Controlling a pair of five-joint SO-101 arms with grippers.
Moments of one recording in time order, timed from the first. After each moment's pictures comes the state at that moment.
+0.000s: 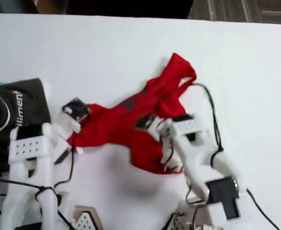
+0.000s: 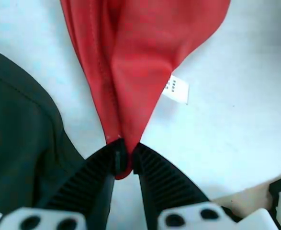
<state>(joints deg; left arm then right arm) -19.8 -35.9 55.5 73.0 -47.2 -14.9 -0.7 45.3 67.3 47.3</state>
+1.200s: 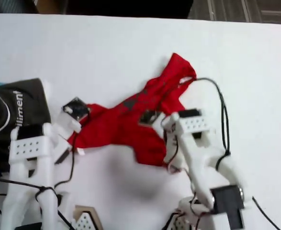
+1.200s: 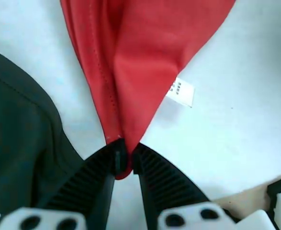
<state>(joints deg) -19.3 -35.9 55.5 73.0 -46.3 -15.7 -12.9 46.7 78.0 47.3</state>
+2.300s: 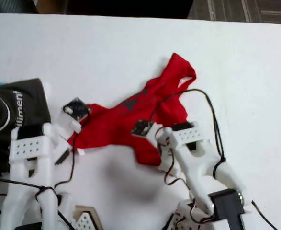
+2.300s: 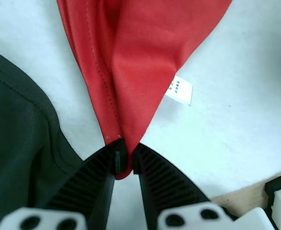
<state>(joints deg) -19.3 -35.9 55.5 73.7 -46.3 -16.4 -9.2 52.7 65.7 48.1</state>
